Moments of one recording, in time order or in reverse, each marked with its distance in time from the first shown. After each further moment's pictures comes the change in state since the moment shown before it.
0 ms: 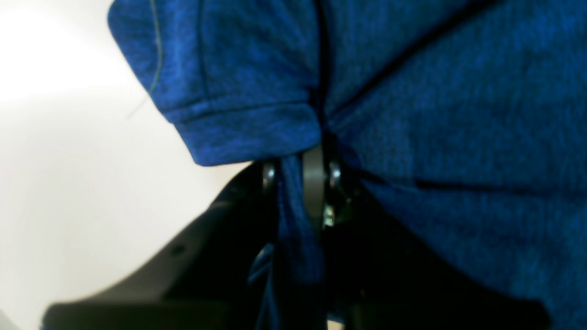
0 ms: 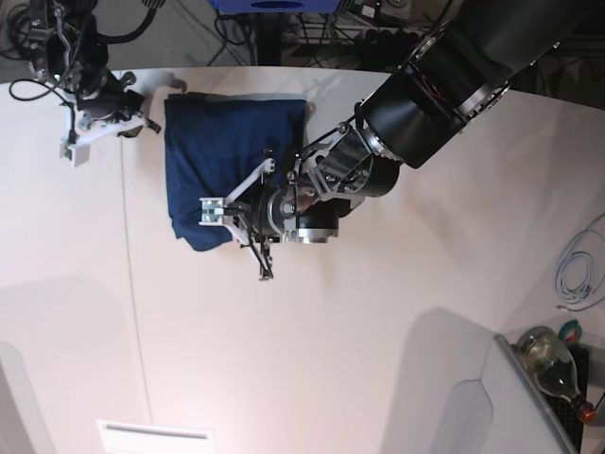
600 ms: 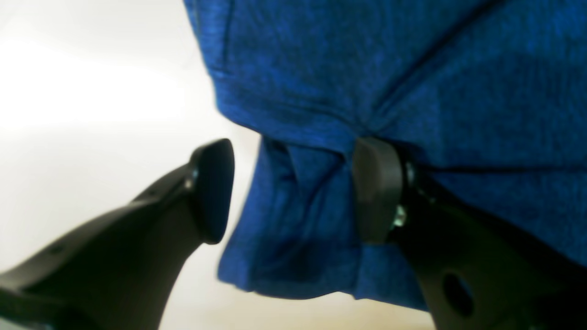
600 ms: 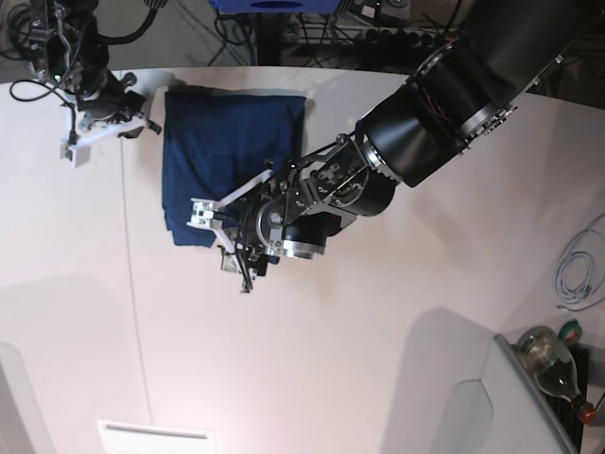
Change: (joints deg) left arm -4.2 -0.5 6.4 3.0 0.3 -0.7 1.5; right arm 0.1 -0.1 0.1 0.0 0.0 0.0 0.0
